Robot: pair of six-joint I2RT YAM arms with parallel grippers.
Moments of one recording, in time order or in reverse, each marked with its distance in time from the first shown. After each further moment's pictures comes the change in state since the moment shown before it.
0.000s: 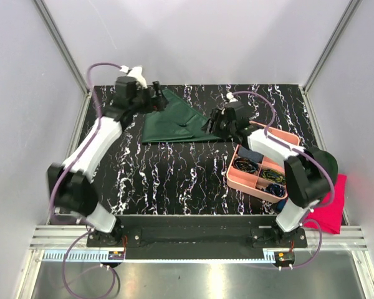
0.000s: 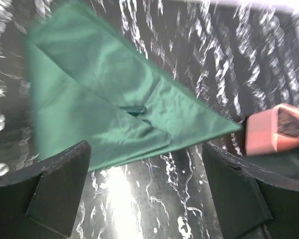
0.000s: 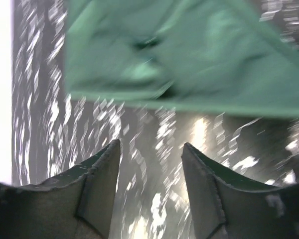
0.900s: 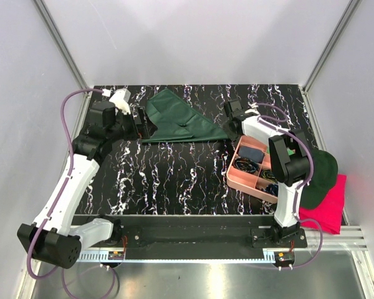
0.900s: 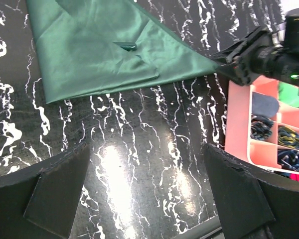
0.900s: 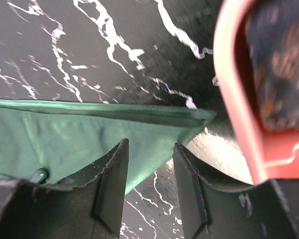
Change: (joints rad) left arm 0.027 -0.493 -0.255 -0.263 0.080 0.018; right arm -0.109 0.311 0.256 -0.370 0.435 0.566
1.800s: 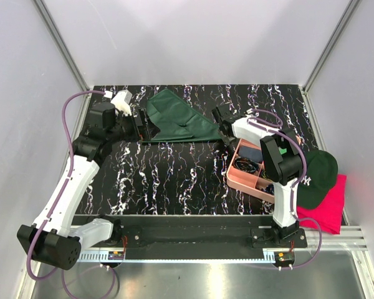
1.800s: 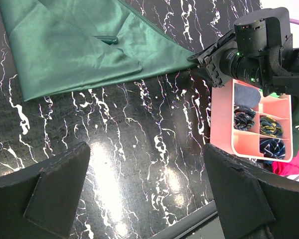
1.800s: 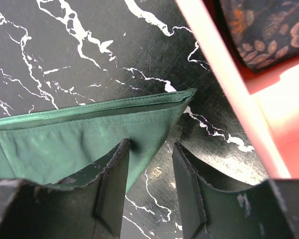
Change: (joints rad) left arm 0.000 -0.014 -0.016 0.008 0.077 -0.026; right arm 0.090 0.056 0.047 -0.128 0.185 0.191
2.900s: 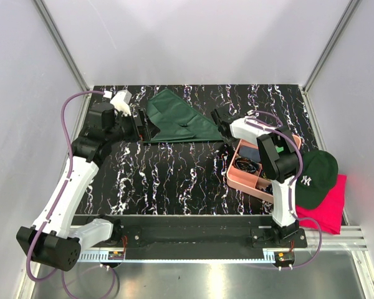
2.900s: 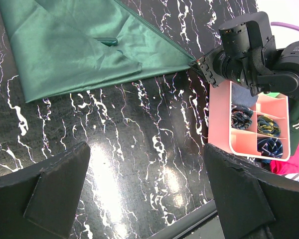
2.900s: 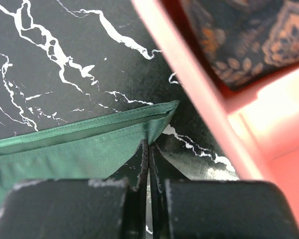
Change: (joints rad) left arm 0.000 -0.010 0.000 0.001 0.008 -0.001; right arm 0.004 0.045 0.016 -0.025 0.090 0.050
